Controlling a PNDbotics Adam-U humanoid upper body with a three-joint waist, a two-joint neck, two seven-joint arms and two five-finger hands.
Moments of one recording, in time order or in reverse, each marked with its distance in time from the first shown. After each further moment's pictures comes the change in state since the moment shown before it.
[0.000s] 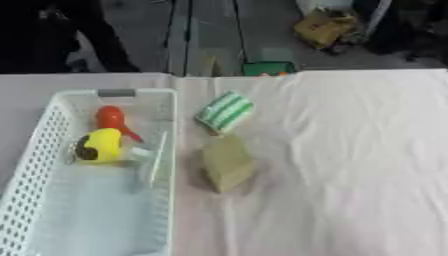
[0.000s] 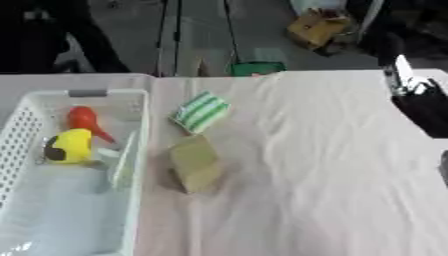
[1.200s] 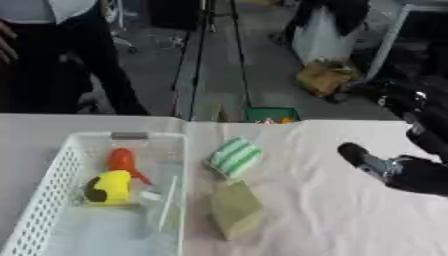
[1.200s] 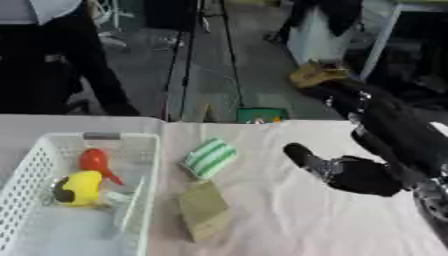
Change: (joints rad) left arm -0.008 0.008 -0.008 0.000 0.014 0.006 -0.011; right arm -0.073 -0.184 0.173 0.000 0.077 -0.193 0.375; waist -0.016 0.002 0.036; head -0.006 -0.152
